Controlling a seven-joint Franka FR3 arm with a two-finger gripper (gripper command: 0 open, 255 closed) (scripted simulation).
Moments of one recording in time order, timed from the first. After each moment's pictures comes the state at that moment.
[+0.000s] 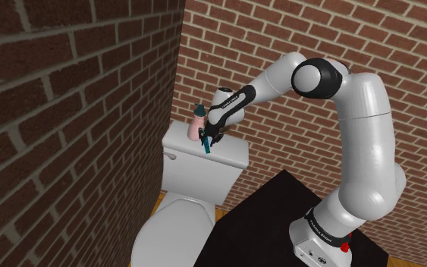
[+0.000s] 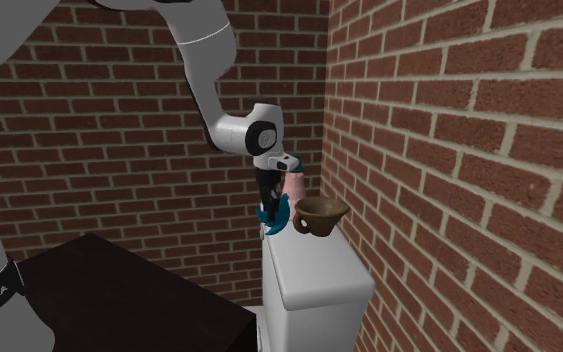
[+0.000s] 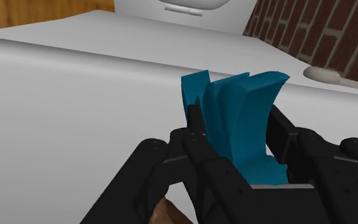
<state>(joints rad) -0.10 0.74 0.04 -1.89 -0.02 2.64 0.66</state>
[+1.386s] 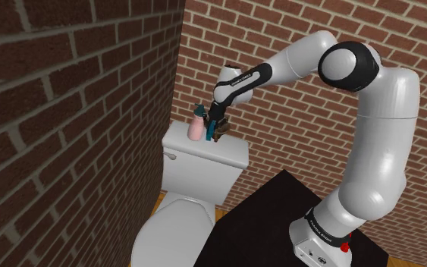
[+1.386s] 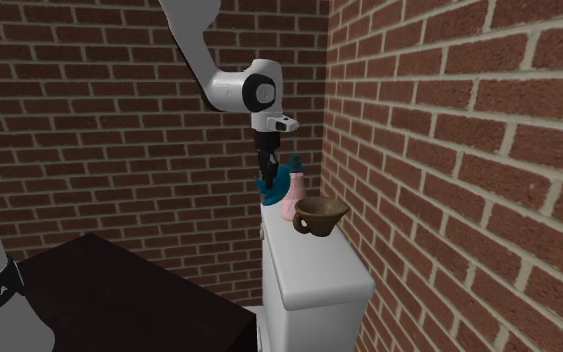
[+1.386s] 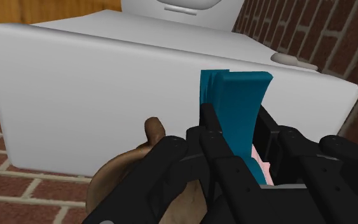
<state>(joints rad) -0.10 0.51 0.05 -1.94 -0.01 2.46 0.66</state>
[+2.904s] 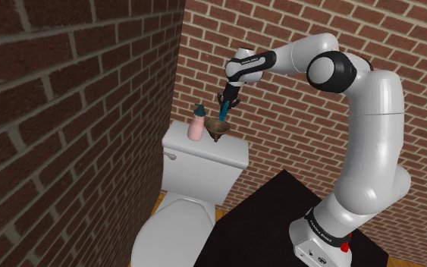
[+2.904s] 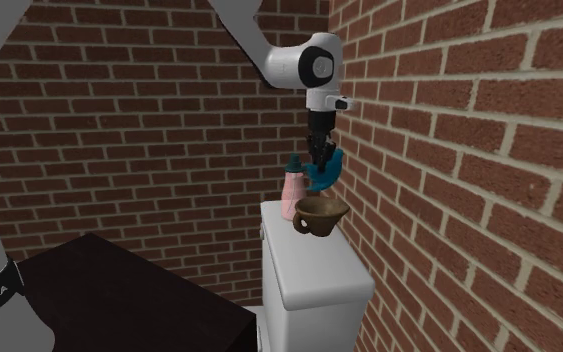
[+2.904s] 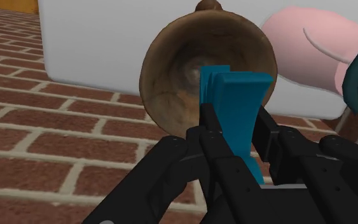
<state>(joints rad) -0.26 0.64 0.01 -1.54 0.02 2.19 0.45</state>
